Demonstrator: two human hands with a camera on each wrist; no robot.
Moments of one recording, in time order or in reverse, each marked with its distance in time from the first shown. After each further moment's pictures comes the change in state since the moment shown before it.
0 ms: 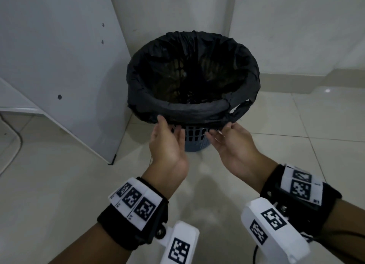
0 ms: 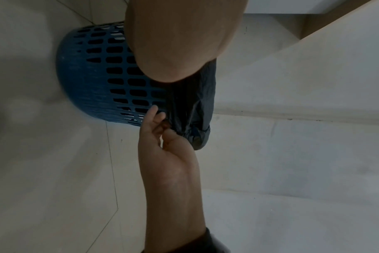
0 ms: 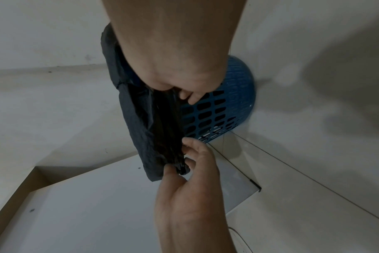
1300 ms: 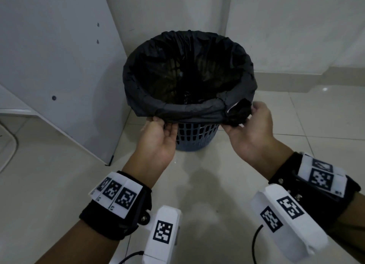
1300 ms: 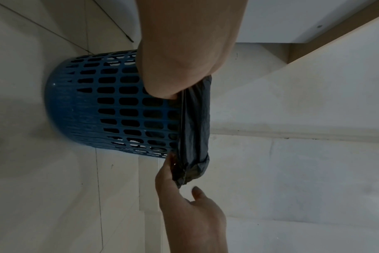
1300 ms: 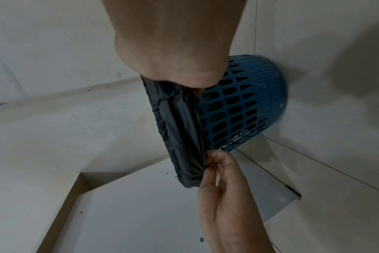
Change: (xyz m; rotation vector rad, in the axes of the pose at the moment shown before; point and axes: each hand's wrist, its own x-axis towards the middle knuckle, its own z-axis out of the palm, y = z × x) left_hand 0.029 0.020 0.002 -0.033 -0.116 -0.110; right_hand -0.003 -0.045 0.002 0.228 0.050 -0.076
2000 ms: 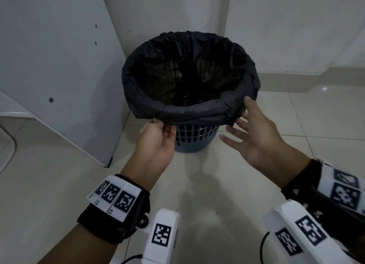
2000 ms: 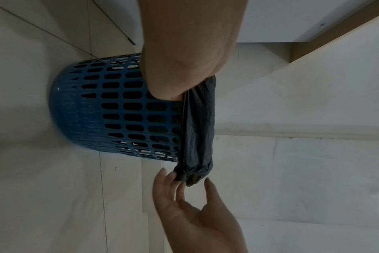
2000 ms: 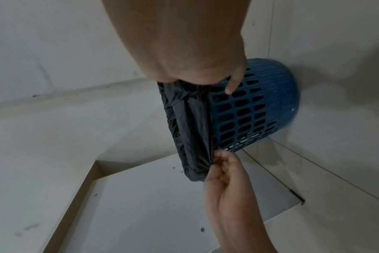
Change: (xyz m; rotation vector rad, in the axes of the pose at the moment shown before) left_hand 0.005 -0.002 -0.004 0.004 -0.058 0.019; right_hand -0.010 -0.011 -0.009 -0.403 0.039 0.083
